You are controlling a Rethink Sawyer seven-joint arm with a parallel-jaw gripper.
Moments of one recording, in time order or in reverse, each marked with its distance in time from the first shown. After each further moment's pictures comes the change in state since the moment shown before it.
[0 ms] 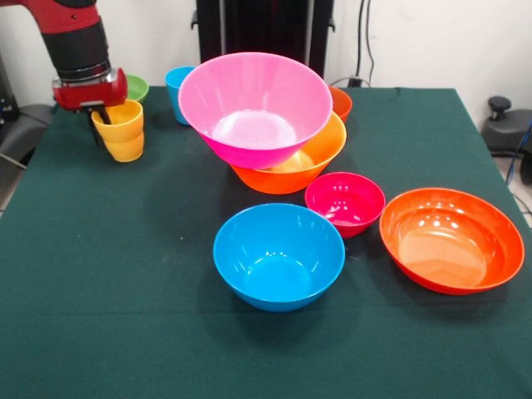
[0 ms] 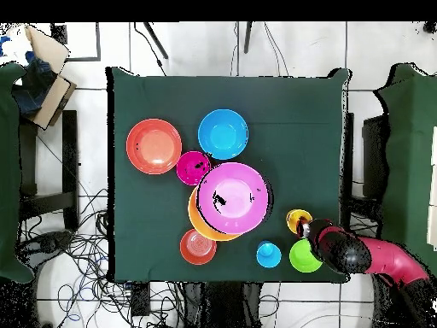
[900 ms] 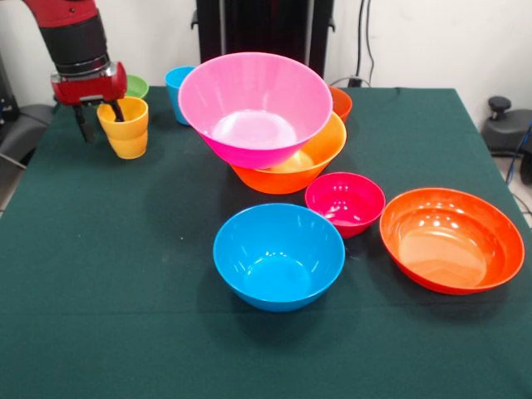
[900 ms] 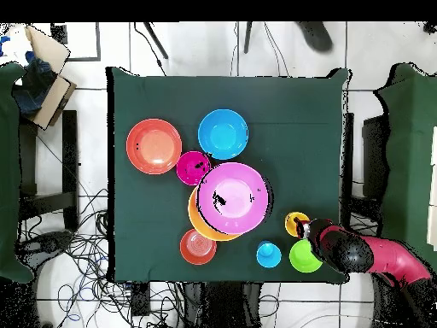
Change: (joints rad) arm -0.016 -0.014 0.039 0.015 -0.001 0.045 0.000
